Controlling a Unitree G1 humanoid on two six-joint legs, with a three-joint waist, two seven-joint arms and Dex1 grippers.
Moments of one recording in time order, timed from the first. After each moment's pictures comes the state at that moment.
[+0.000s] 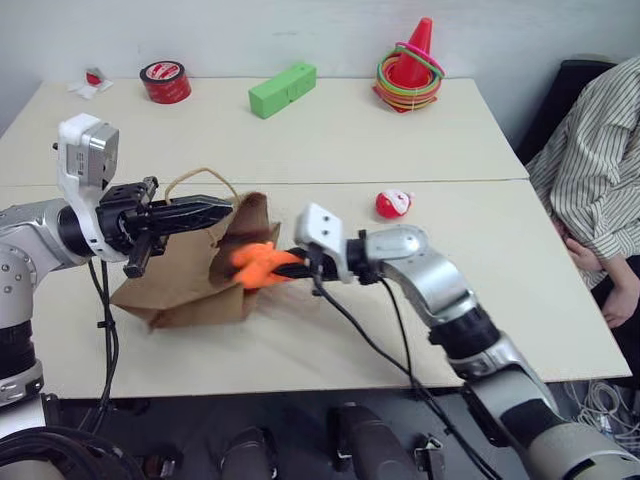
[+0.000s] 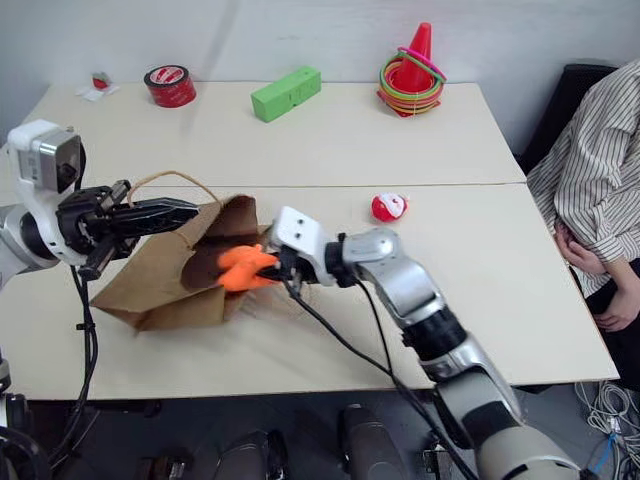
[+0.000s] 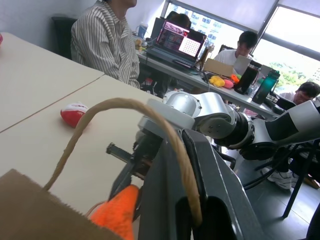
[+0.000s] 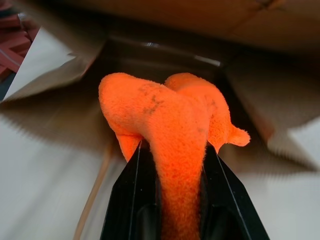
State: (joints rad) left arm -0.56 0.91 0.33 -0.12 -1.00 0.99 -1.11; right arm -0.85 -0.19 0.38 0.09 0.15 0.53 0.94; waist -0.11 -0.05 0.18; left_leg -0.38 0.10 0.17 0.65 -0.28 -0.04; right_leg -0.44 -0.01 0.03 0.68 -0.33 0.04
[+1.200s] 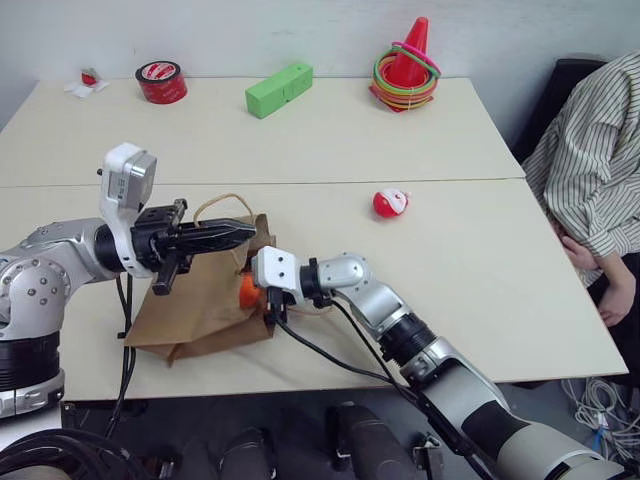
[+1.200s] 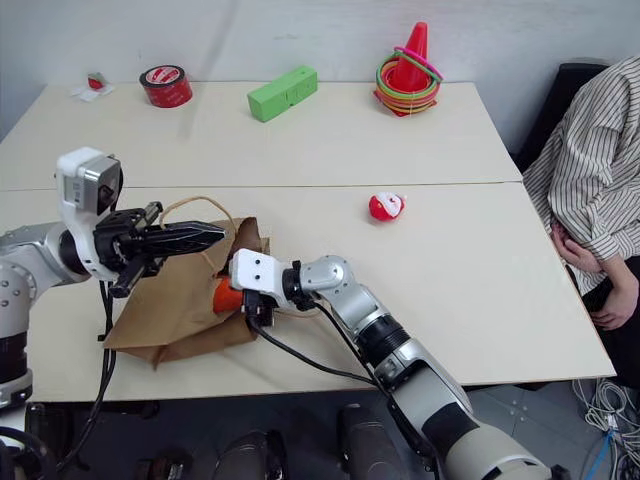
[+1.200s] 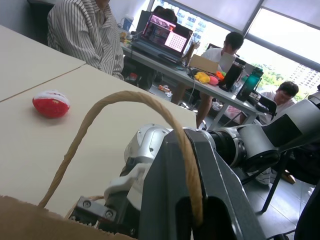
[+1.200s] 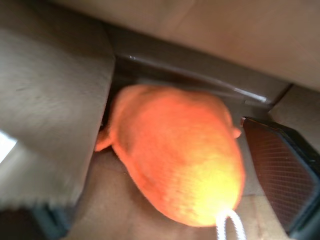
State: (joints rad) left arm -0.50 0.85 0.26 -0.14 -0.99 0.95 -1.10; right arm -0.79 -0.04 0.44 0.44 0.09 -0.02 1.07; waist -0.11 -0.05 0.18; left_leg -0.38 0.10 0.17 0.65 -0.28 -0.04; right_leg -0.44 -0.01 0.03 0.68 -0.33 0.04
